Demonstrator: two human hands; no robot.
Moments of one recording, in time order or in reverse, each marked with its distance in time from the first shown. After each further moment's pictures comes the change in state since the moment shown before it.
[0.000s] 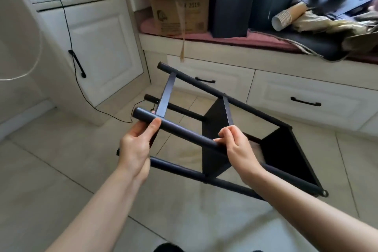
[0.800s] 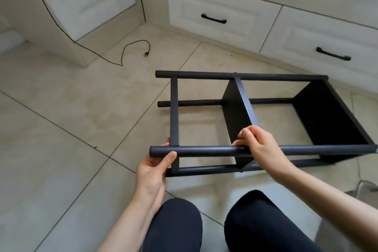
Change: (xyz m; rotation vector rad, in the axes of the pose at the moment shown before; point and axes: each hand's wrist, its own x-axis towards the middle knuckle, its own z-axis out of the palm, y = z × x) left_hand -0.070 -0.178 -0.087 -0.184 0.081 -0.382; right_hand -0.033 0.119 -0.015 -0.200 -0.097 0.232
